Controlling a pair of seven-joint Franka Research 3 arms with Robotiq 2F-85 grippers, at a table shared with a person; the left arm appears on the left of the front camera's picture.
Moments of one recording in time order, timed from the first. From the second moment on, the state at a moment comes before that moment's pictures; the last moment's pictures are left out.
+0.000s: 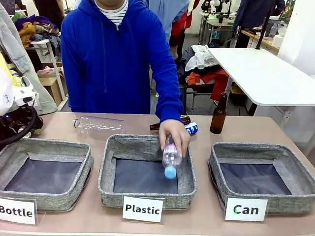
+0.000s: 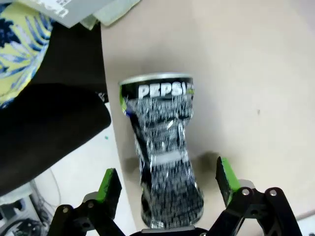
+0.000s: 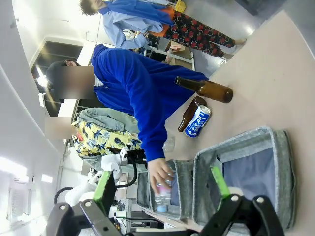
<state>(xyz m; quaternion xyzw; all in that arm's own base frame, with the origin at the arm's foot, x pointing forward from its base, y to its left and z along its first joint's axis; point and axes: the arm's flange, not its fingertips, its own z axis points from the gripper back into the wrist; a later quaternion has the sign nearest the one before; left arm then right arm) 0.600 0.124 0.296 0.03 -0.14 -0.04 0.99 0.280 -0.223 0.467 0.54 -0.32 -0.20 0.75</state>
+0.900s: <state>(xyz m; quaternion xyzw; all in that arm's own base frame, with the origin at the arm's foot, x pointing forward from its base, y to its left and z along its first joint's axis) 0.613 0.114 0.298 0.04 -0.21 -0.05 0.98 0.280 -0.223 0.467 0.54 -0.32 -0.20 0.75</state>
